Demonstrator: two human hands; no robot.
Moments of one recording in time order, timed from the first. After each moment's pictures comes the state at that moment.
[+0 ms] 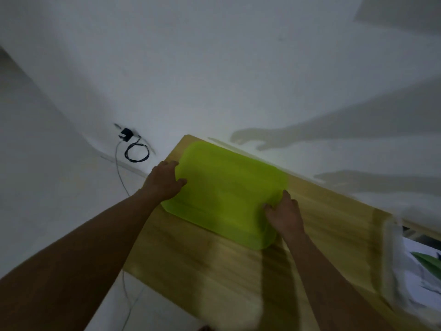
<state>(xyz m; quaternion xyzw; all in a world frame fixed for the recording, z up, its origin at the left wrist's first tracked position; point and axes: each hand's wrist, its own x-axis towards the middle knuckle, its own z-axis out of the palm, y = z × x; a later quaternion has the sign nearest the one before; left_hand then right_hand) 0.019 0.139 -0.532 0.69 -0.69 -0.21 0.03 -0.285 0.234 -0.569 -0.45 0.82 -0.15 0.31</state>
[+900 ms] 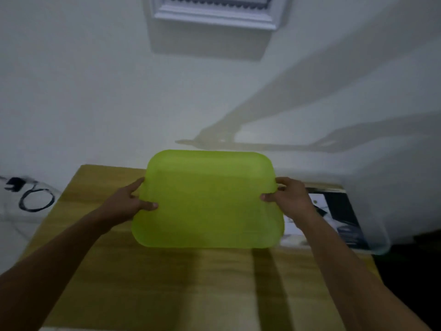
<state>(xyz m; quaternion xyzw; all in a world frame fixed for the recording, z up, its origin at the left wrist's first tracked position) -0.156 0.245 -0.417 0.59 -0.59 -0.54 0.12 -0.489 0.384 -0.434 -0.27 0.80 -0.40 0.36</state>
